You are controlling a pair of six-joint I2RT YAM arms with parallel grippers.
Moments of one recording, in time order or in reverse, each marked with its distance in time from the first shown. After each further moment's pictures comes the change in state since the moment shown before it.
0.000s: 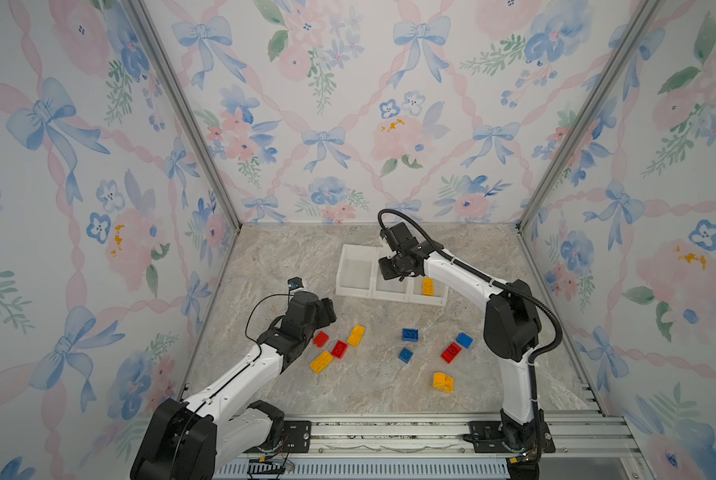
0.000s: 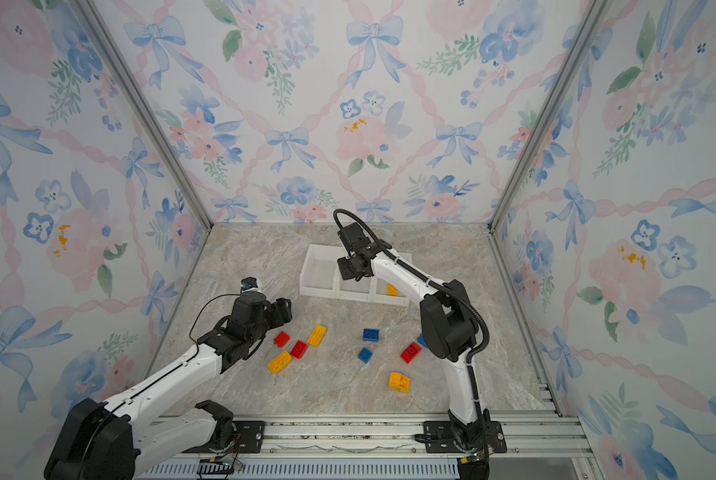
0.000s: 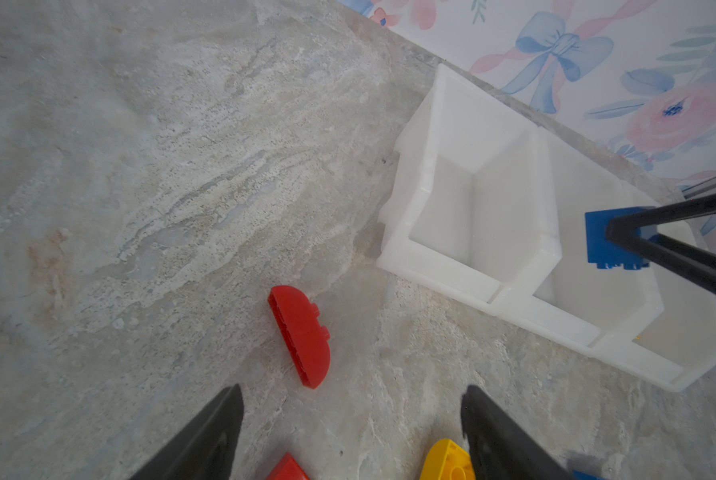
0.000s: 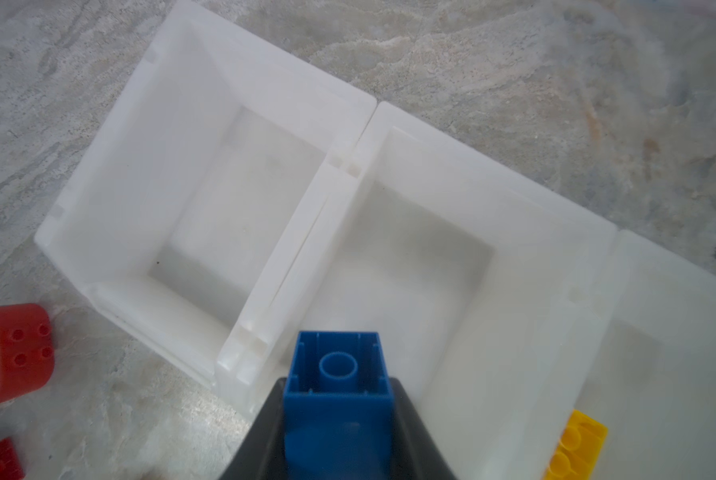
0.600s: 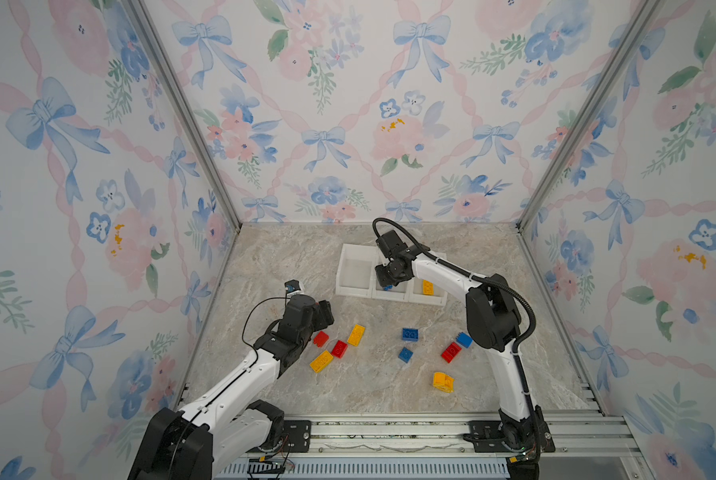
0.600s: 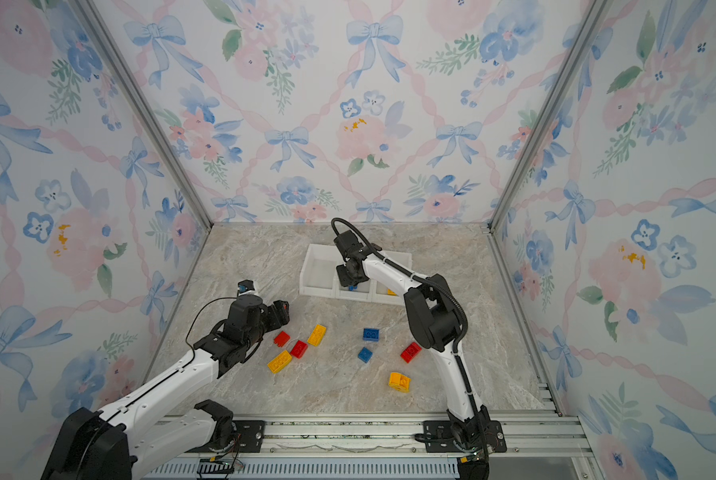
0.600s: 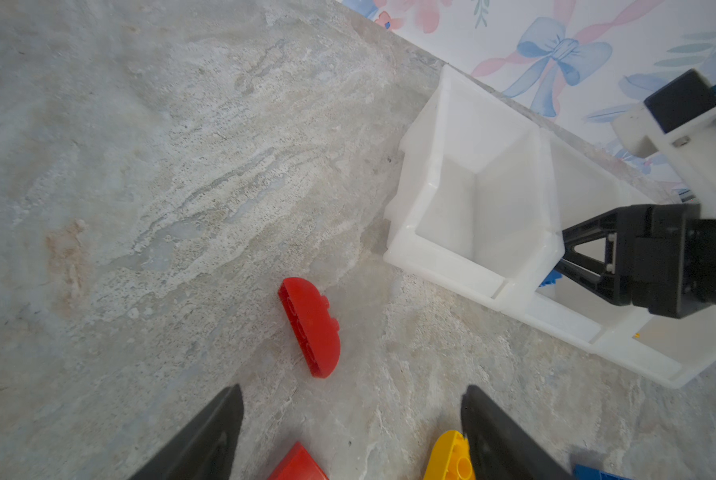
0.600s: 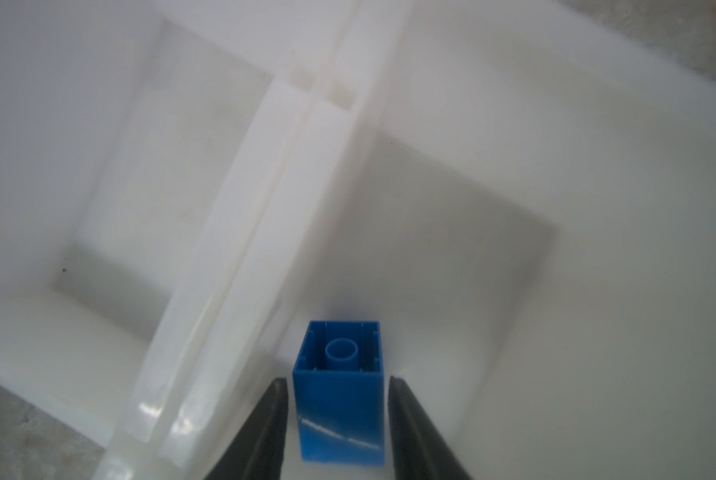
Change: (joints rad) left arm 0.011 -0.048 -0.034 -0.001 0.000 0.000; right arm -0.002 0.119 0.042 -0.036 -0.001 0.039
